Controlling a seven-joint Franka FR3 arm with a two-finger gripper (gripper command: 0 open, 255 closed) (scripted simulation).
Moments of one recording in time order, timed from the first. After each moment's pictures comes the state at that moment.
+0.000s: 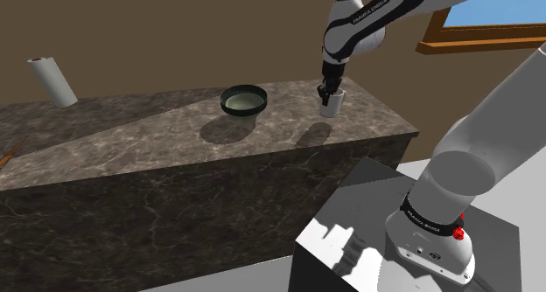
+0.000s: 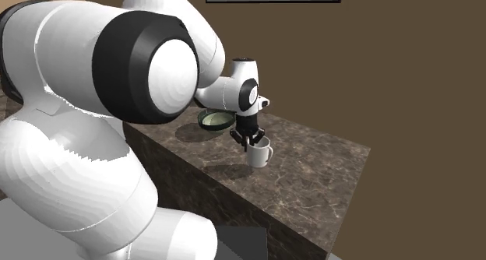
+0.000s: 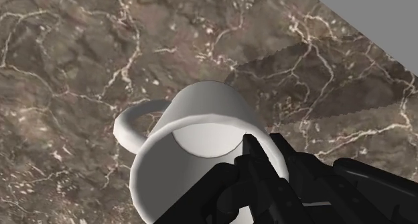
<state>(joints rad) -0.12 -0.23 -0.25 -2.46 -0.12 2.29 -0.25</state>
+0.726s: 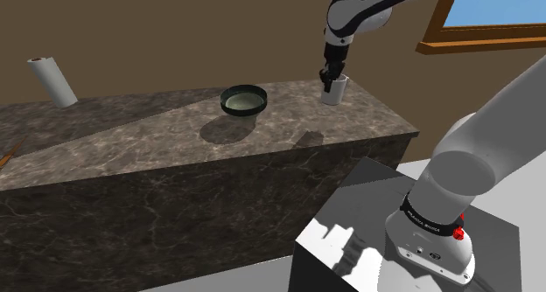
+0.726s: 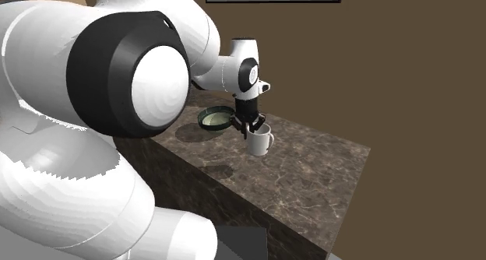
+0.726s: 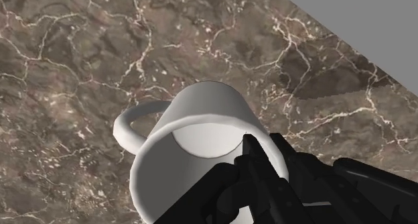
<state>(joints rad) -0.12 -0.30 -0.24 -2.37 -0.12 2.13 -0.24</state>
